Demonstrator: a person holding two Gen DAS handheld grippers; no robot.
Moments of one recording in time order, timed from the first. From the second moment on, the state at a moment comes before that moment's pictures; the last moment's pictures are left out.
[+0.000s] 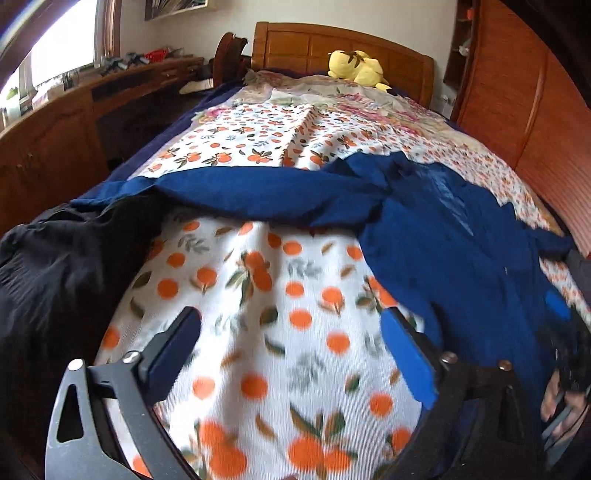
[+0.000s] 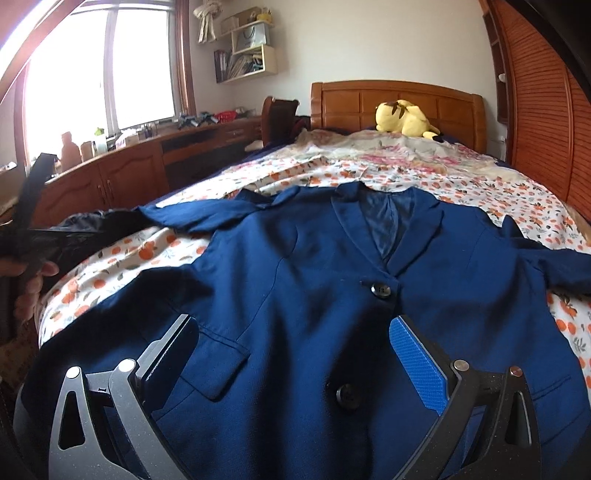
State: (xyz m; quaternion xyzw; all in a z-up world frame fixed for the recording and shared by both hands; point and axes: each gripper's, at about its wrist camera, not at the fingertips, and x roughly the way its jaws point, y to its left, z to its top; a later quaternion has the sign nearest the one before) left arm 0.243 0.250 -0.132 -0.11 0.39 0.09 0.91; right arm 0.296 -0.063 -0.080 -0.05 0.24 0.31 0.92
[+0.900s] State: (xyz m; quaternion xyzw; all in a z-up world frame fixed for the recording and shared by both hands) left arm 0.380 0.381 -0.187 -0.22 0.42 0.22 0.85; right arm 0.299 -0.052 -0.087 -0.05 0.24 0.31 0.92
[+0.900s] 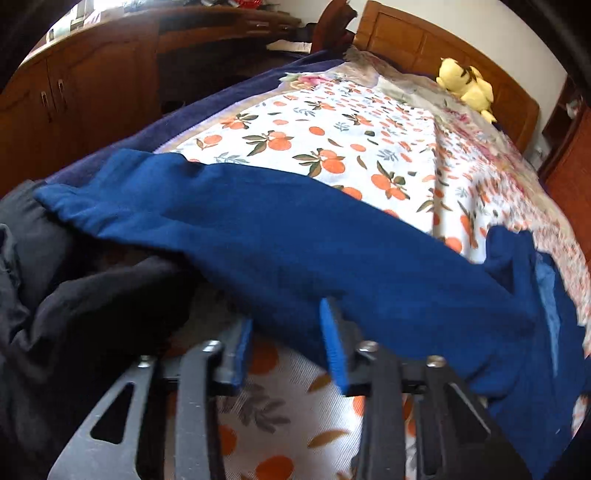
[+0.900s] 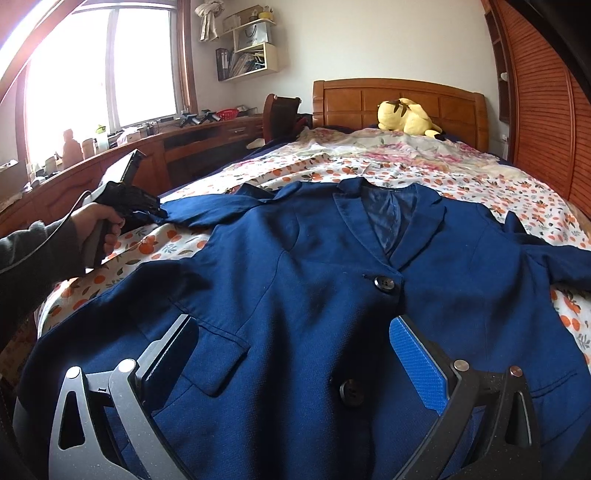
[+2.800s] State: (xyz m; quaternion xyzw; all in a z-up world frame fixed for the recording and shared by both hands) left arm 0.247 0.250 -0.118 -0.07 0.34 0.13 0.93; right arm 0.294 -0.057 -0.090 -0.05 0.20 0.31 0.93
